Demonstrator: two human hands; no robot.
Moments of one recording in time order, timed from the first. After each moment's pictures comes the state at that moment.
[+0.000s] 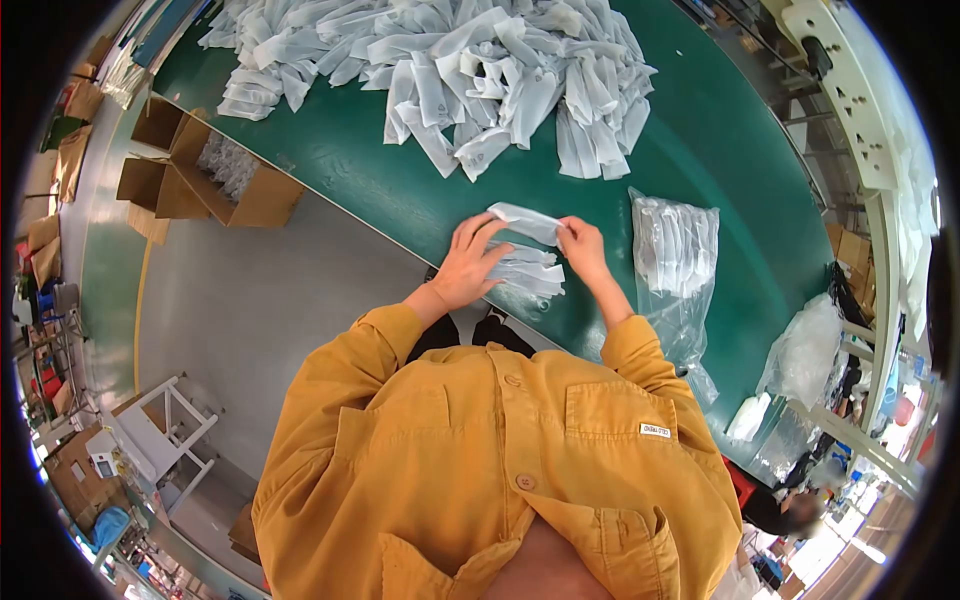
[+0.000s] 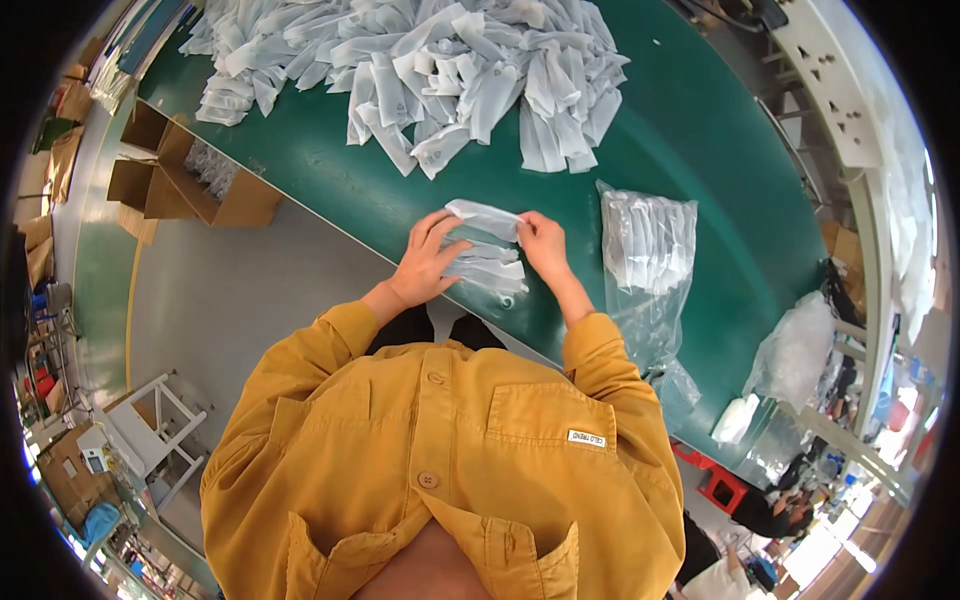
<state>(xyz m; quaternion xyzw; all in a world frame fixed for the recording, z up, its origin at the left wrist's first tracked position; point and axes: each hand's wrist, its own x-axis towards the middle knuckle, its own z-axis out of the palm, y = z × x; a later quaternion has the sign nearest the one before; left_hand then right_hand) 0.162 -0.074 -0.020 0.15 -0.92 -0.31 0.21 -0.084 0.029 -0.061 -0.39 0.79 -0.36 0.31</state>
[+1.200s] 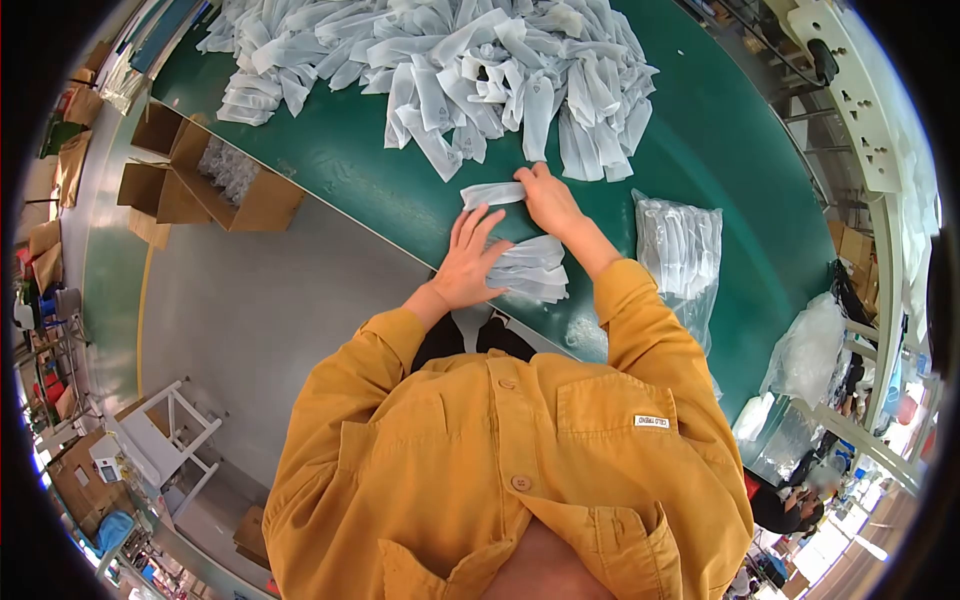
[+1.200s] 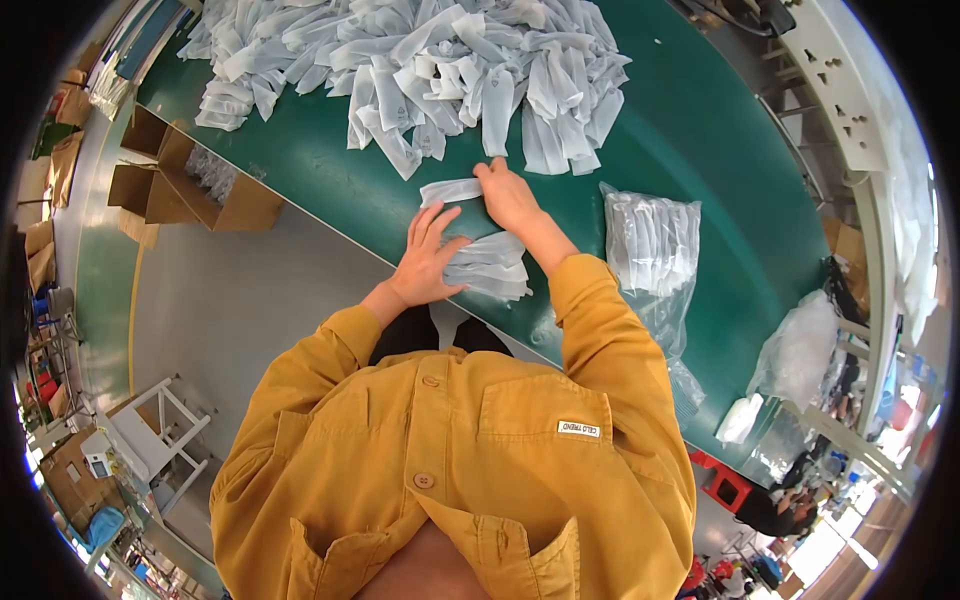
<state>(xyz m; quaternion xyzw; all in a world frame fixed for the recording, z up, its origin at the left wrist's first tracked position) 0.160 -0.083 -0.020 0.16 -0.91 -0.31 0.22 -0.069 -0.077 -0.035 -0.68 0.70 -0.16 0.15</state>
